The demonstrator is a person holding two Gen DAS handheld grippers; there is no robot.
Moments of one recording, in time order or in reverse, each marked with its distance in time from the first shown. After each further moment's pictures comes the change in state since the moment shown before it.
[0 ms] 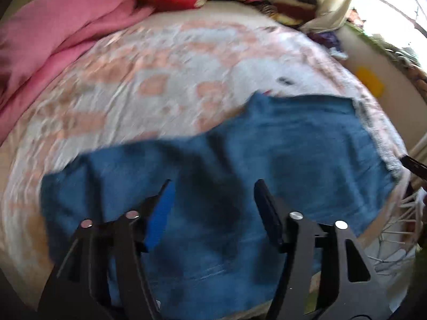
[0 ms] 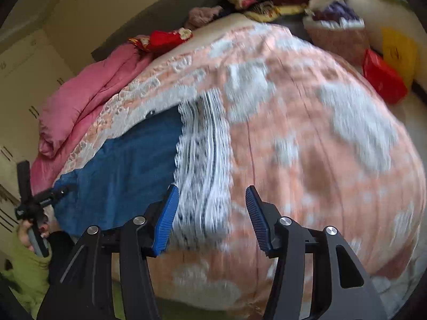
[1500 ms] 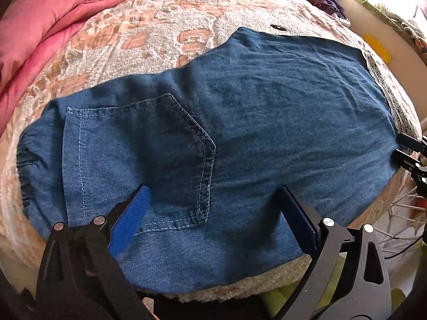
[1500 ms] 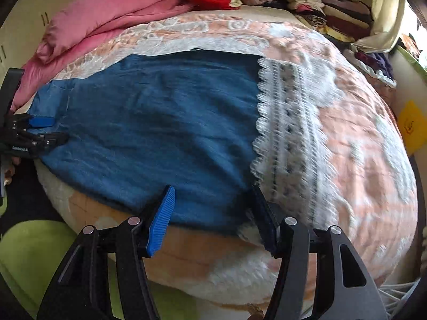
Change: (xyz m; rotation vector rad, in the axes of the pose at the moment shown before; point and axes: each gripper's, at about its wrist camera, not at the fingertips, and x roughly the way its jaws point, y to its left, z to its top) left arm 0.018 -0.030 -0.040 0.086 0.134 0.026; right arm 0.047 0.090 -0.046 -0.418 0.129 -0.172
